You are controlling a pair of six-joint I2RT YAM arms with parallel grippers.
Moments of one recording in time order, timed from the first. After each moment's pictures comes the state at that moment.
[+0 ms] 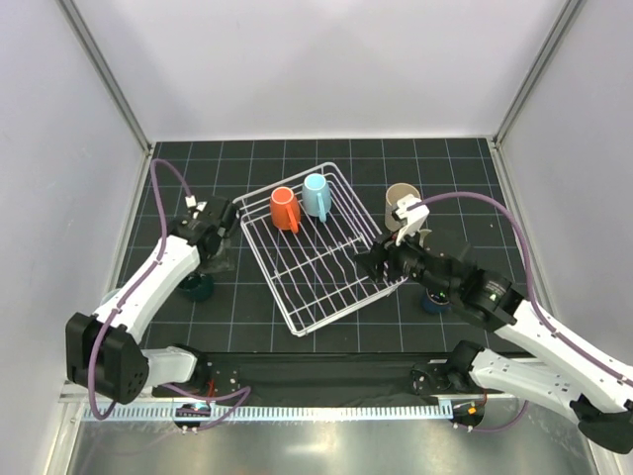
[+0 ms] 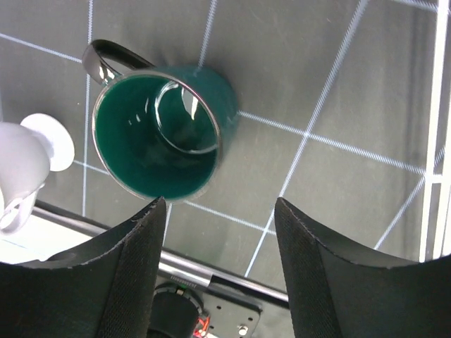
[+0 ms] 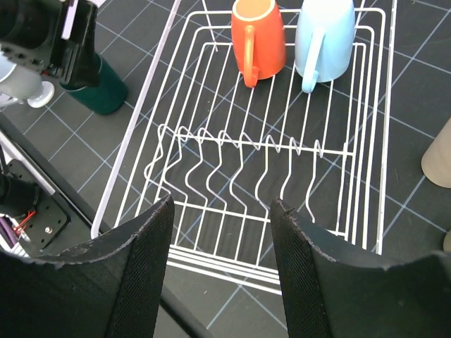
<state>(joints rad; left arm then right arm) -0.38 1.27 1.04 -1.05 -0.44 -0.50 0.86 0.81 0.89 -0.40 0.11 0.27</state>
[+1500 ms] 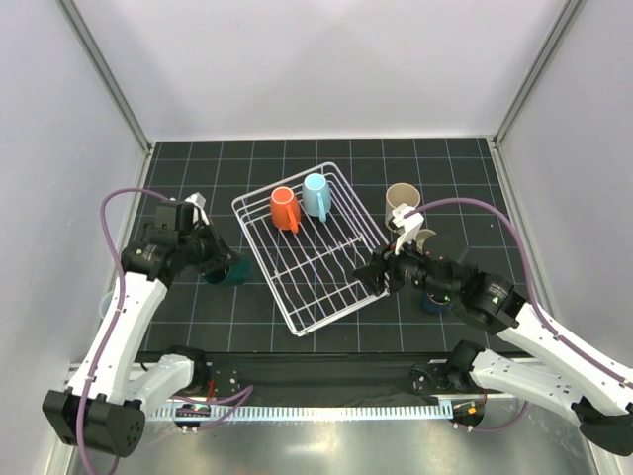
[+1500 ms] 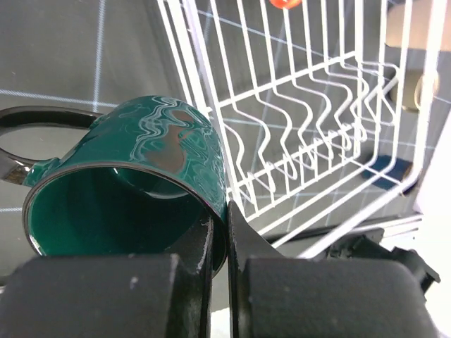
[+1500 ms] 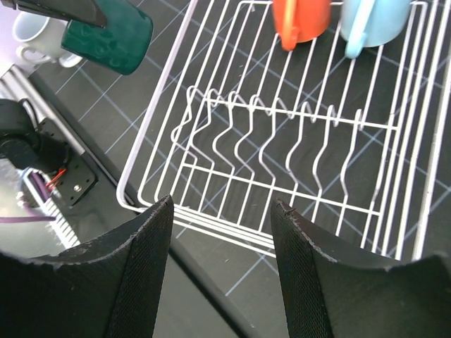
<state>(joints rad) -0.19 0.99 1.02 -0.91 0.23 -0.60 0.86 0.77 0.87 -0.47 -0.01 0.29</state>
